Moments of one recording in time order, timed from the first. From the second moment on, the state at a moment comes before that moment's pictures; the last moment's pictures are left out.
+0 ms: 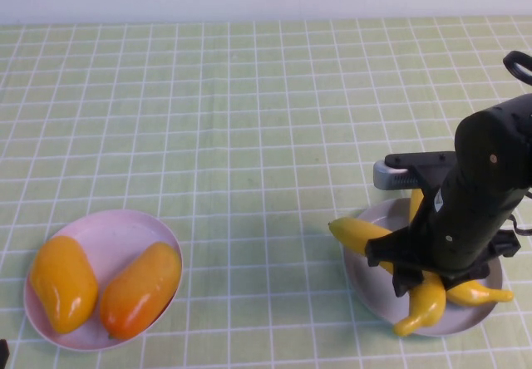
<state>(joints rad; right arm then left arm) 0.56 1.65 -1.10 0.06 1.00 0.40 -0.15 -0.01 0.03 0.02 0.38 0.02</state>
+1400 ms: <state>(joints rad) 0.68 1.18 -1.25 0.07 1.11 0.26 -0.15 -0.01 0.03 0.02 0.38 0.02</state>
